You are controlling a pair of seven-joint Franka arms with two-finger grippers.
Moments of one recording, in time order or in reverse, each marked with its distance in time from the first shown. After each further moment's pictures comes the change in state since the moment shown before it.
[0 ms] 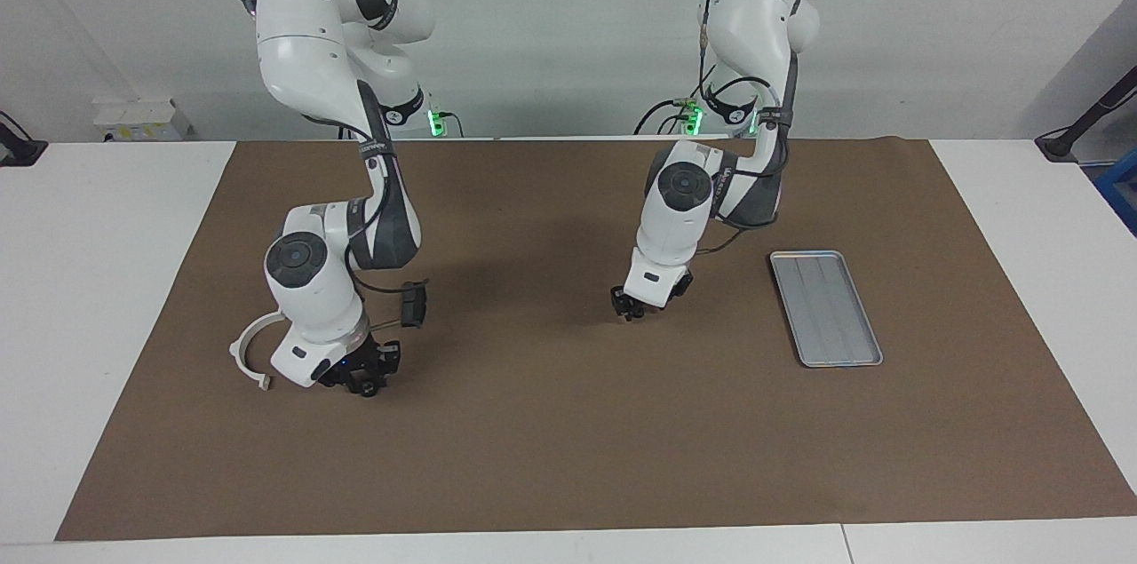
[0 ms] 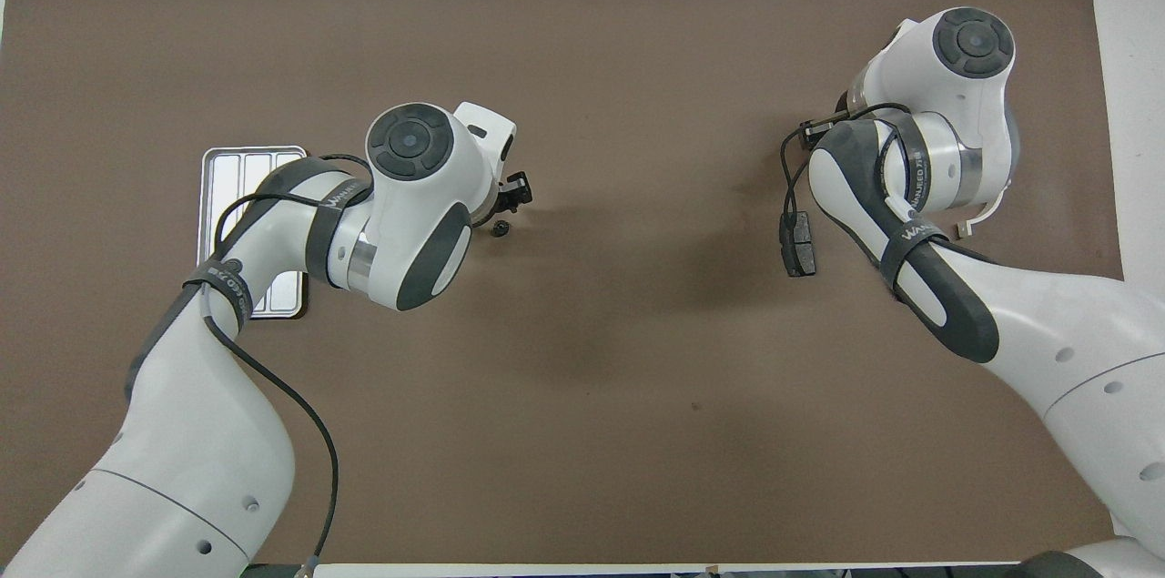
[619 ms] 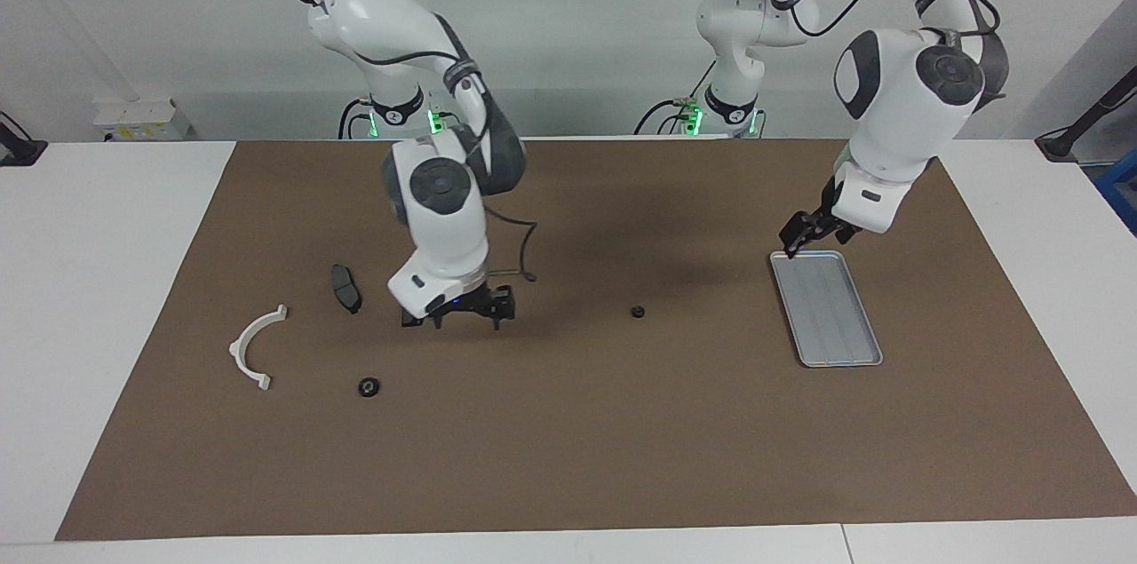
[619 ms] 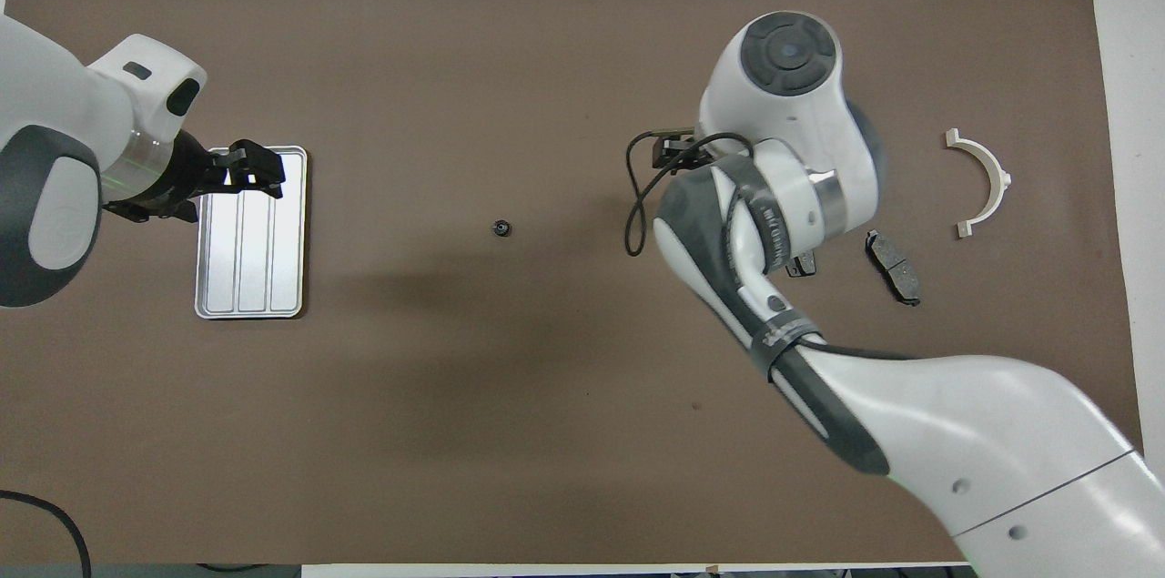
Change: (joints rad) left arm 0.337 -0.340 0.020 -0.002 0.002 -0.423 0.446; right arm 0.339 -0.112 0.016 0.065 0.002 -0.223 0.670
